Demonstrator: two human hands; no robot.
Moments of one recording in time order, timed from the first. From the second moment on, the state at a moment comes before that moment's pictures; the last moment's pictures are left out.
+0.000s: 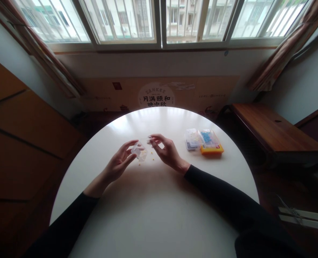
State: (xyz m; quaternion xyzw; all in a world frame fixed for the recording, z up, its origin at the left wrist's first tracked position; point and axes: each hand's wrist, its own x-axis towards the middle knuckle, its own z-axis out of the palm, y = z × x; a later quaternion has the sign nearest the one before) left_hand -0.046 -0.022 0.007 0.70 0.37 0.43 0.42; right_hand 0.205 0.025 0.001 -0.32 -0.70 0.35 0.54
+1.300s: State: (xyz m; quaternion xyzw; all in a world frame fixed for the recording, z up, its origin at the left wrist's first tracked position) left_hand -0.031 -0.017 0.006 0.94 0.29 0.14 0.14; right_hand 0.220 0.071 -0.017 -0.49 -0.64 0.34 0.49
